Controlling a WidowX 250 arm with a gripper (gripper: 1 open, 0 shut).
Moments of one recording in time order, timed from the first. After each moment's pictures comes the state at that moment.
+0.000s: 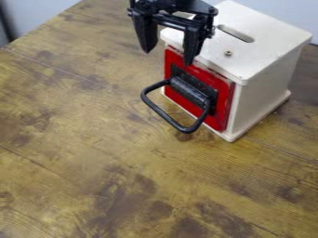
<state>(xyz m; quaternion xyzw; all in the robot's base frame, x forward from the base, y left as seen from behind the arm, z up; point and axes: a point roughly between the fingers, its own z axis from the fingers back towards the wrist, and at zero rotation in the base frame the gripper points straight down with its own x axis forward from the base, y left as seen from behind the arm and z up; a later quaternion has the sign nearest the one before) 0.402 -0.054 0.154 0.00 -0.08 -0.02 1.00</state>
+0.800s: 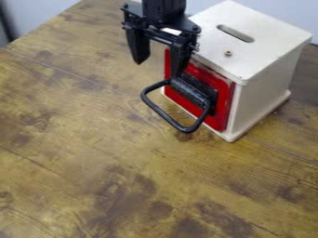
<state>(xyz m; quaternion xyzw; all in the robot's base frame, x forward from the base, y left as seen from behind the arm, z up) 0.403 -0.041 0.132 0.00 -0.05 -0.07 1.00</state>
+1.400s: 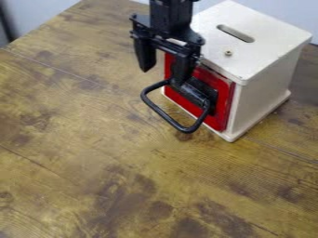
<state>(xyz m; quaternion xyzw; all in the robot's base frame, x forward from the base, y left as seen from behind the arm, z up) 0.409 -0.056 0.117 0.00 -0.04 -0.10 0.99</state>
